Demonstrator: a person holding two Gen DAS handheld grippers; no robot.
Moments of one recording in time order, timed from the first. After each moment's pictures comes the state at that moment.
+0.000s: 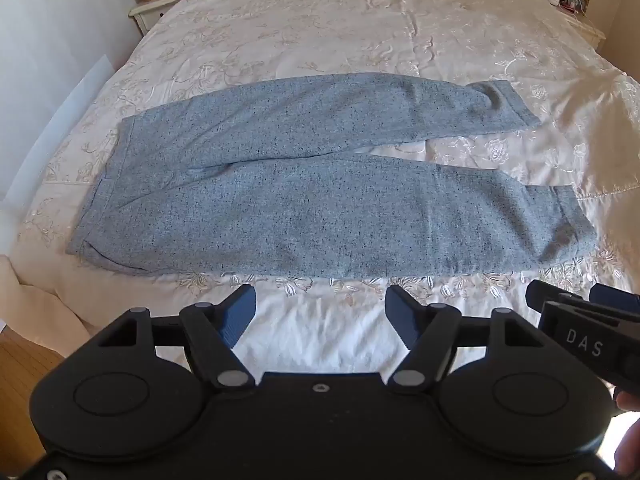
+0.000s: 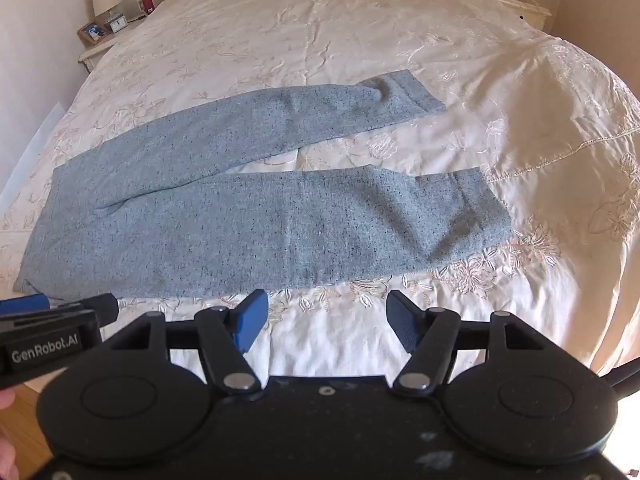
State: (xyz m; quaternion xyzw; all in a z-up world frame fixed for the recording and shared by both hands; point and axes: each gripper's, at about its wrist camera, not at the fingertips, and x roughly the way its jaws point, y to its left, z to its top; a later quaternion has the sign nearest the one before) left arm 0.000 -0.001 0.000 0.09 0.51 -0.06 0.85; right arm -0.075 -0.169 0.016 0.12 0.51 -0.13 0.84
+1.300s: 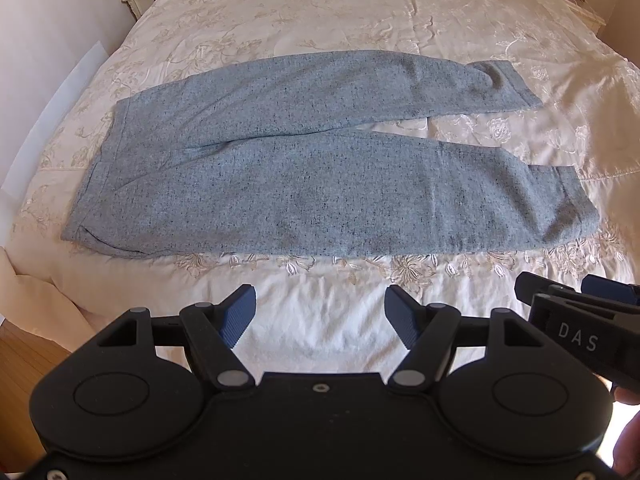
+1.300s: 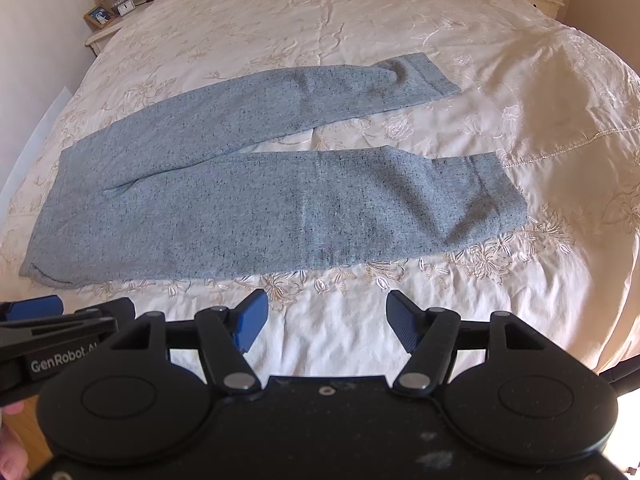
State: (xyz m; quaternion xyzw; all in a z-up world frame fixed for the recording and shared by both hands) left arm 0.001 0.004 -0.010 0.08 0.55 -0.06 0.83; right arm -0.073 -0.154 0.009 0.12 0.53 -0.12 0.83
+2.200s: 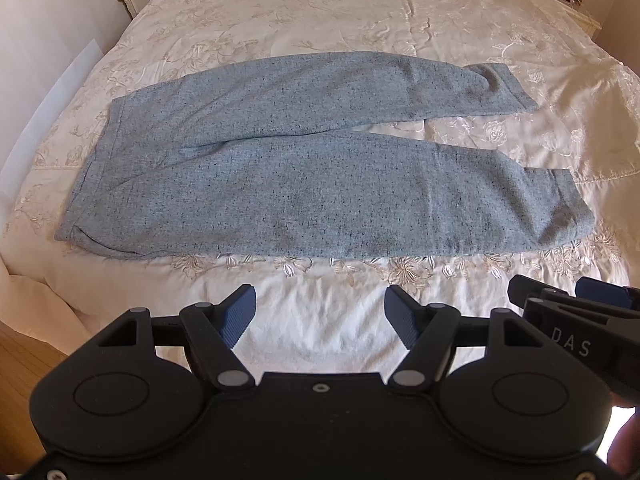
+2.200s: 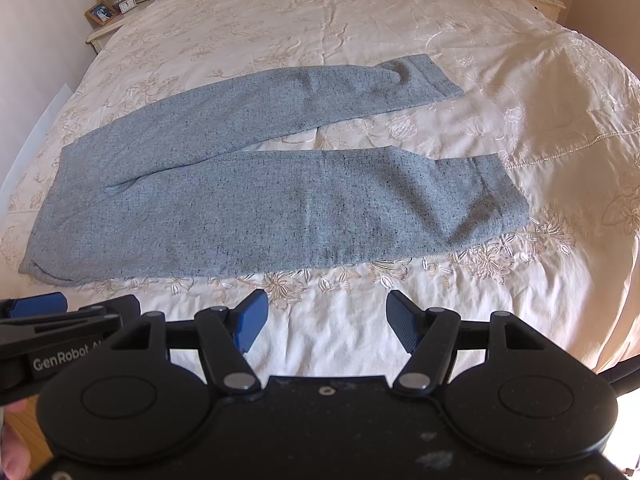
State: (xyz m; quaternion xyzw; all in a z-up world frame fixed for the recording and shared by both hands) left arm 0.004 0.010 -0.011 0.07 0.55 -0.07 0.83; right arm -0.072 -0.152 0.012 0.11 0.53 -0.11 0.83
